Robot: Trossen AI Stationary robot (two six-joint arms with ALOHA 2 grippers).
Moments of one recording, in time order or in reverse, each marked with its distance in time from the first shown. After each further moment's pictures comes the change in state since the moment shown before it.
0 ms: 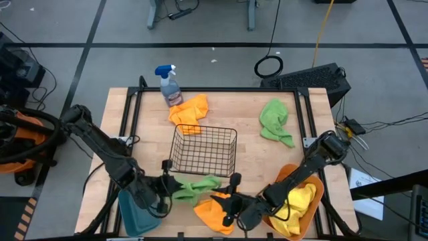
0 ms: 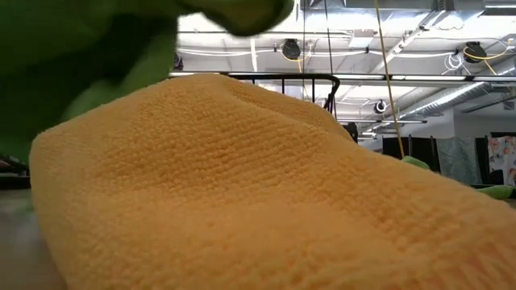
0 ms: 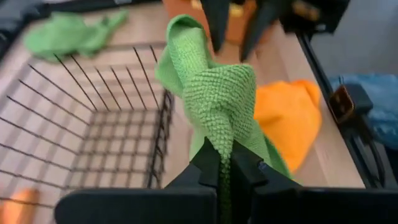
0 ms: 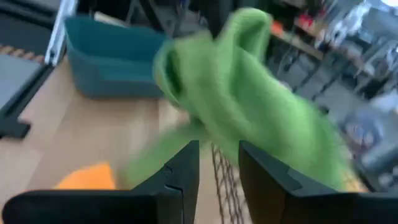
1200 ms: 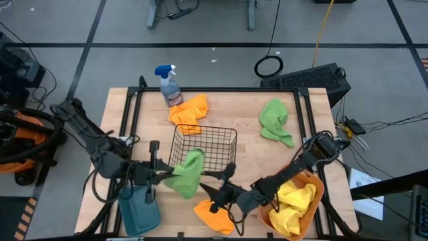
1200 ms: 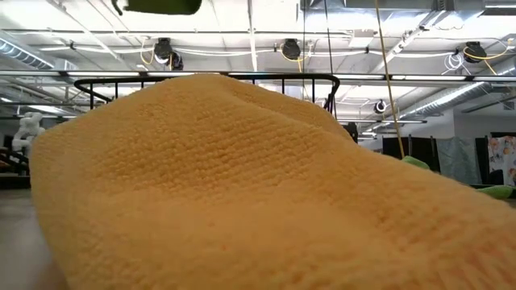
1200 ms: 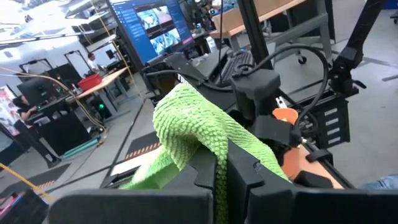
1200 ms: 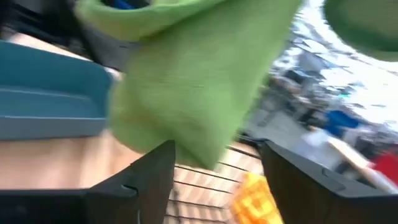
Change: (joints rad) left arm 0.022 -0.228 0.037 0.421 -0.065 0.724; right arm -0.106 0.046 0.000 0.366 0.067 -0.354
